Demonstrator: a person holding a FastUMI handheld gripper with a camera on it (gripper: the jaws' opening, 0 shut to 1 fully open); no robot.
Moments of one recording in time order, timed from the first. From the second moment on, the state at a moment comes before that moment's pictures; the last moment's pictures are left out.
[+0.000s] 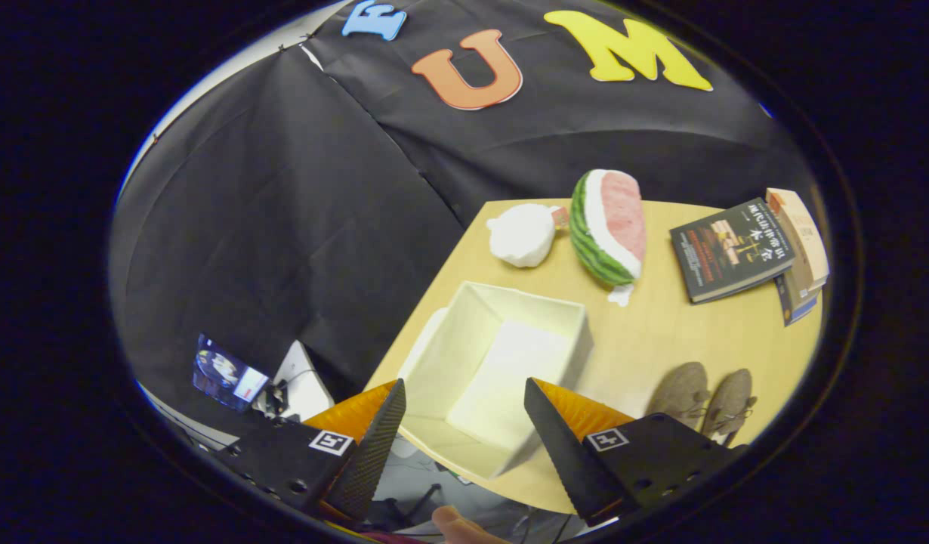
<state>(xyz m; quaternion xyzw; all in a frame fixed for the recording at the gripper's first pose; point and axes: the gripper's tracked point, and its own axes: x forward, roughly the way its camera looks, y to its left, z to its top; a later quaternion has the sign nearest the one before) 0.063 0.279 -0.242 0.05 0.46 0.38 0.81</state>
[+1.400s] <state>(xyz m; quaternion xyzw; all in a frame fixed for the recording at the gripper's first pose) 0.086 0.065 -0.480 0.00 0.62 0.15 0.77</state>
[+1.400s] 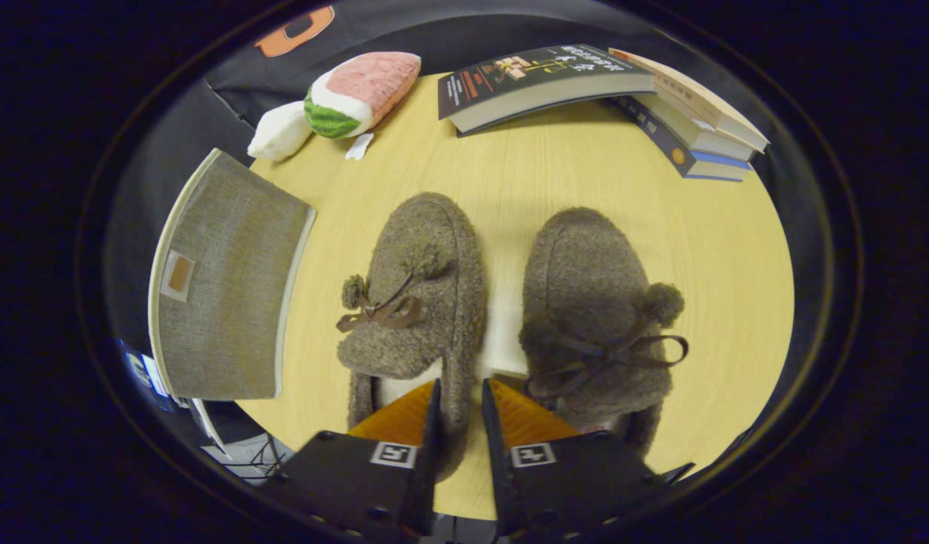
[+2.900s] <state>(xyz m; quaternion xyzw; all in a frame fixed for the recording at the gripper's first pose) 0.038 0.191 -0.228 0.18 0.58 0.24 0.76</state>
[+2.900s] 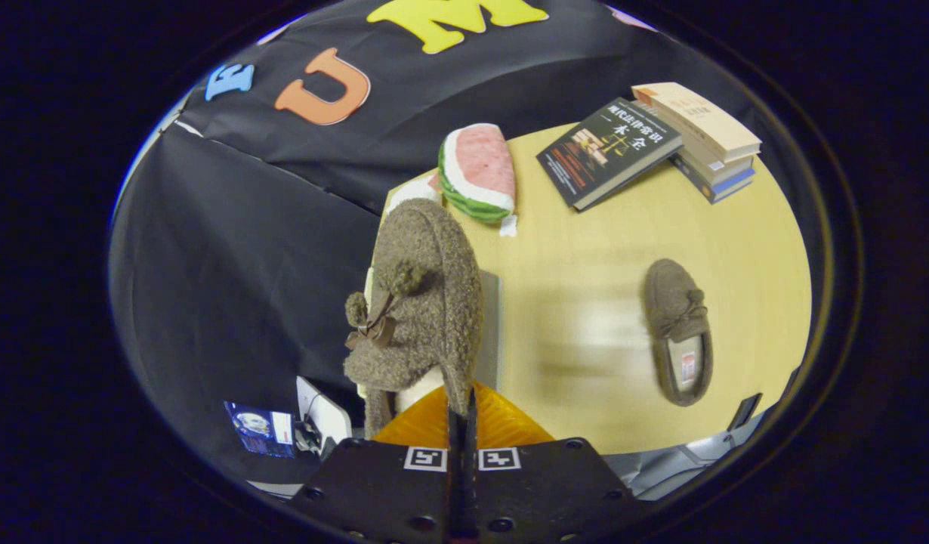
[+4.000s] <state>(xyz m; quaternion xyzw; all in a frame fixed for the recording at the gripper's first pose) 0.053 0.411 -0.429 0.07 0.66 0.06 0.75</state>
